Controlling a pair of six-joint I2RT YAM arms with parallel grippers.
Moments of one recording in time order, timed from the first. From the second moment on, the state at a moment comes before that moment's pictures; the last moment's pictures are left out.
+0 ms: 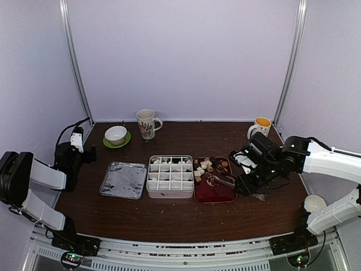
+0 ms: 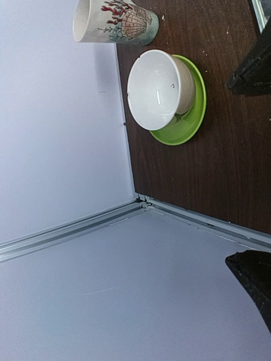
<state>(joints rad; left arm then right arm) 0.02 1.42 0.33 0.97 -0.11 0.19 0.89 1.22 0.99 -0.90 0.07 0.35</state>
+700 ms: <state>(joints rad) 0.02 1.42 0.33 0.97 -0.11 0.19 0.89 1.31 0.97 -0.86 0.05 0.37</state>
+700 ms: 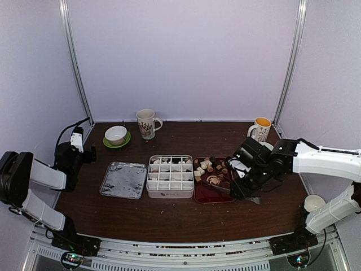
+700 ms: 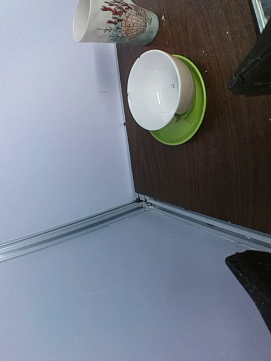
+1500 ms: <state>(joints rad) 0.02 1.42 0.33 0.97 -0.11 0.19 0.81 1.35 0.93 -0.84 0.00 0.39</state>
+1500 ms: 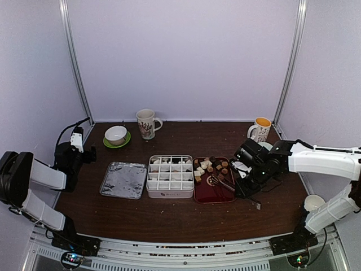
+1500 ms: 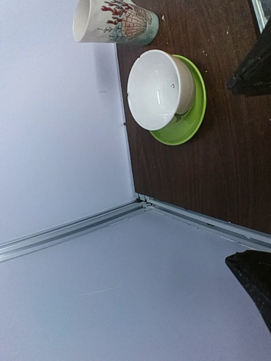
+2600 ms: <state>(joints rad) 0.02 1.42 0.33 0.97 -0.11 0.19 0.85 1.18 0.96 -0.76 -0.23 0.34</state>
